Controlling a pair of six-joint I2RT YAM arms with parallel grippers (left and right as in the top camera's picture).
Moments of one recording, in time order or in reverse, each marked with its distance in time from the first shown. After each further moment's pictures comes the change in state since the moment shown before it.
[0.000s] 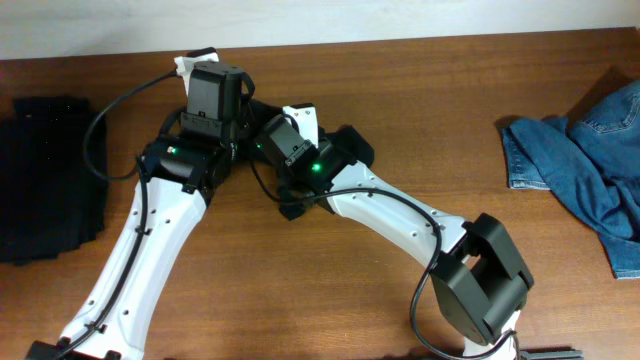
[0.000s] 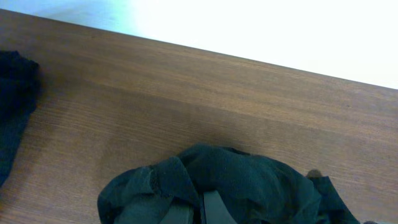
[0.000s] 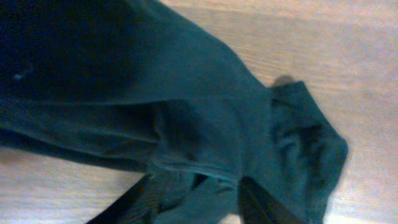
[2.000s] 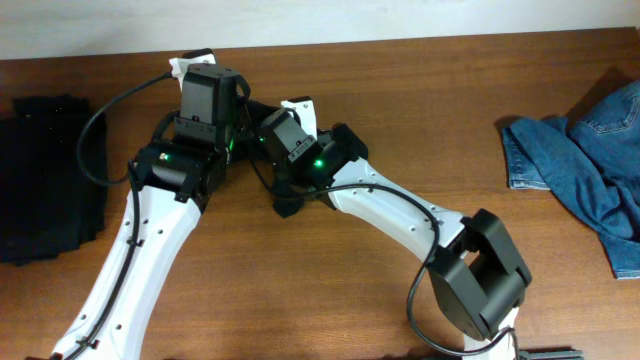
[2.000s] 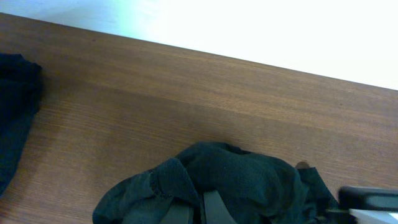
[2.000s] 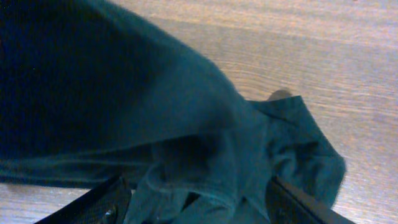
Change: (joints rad) left arm 0.000 -0.038 0.000 -0.024 0.013 0.009; right arm -0.016 0.020 0.002 0.069 -0.010 -0.062
